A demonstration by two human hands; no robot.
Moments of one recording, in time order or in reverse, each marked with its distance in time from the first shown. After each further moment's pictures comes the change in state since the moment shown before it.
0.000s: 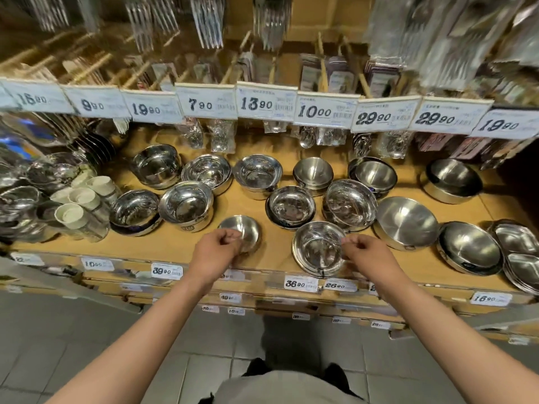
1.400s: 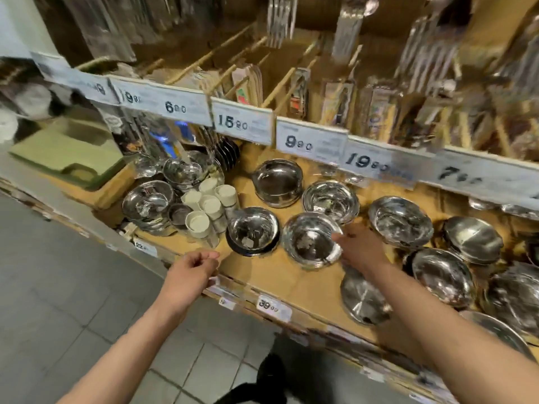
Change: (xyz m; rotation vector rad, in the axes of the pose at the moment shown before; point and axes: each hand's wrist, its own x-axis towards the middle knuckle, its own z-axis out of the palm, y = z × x) left_hand 0.055 -0.091 -0.260 -0.178 0.373 -0.208; right_hand 0.121 -0.153 0.278 -0.366 -0.185 -0.113
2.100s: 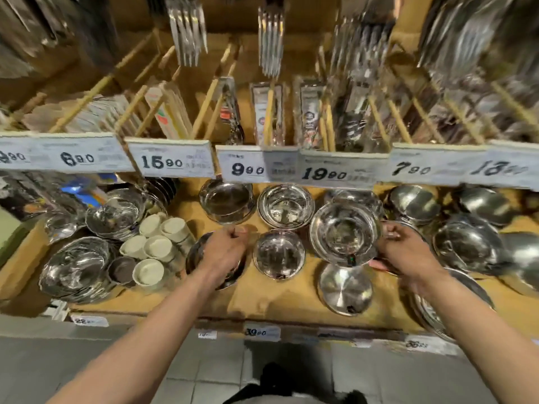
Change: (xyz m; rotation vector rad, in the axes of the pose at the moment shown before) left_hand 0.075 0.084 0.115 0.326 -0.356 0.169; right_hand -0.046 0.048 -0.072 0.540 0.301 0.257
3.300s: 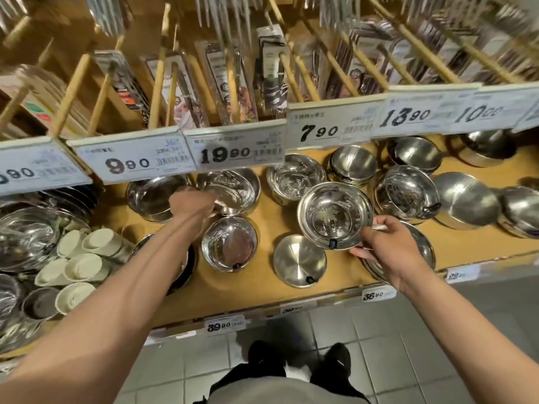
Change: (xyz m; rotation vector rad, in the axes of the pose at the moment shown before) left_hand 0.067 0.067 0.063 0.021 0.113 -0.156; right_hand -0.037 0.048 -0.053 0.458 0.192 0.183
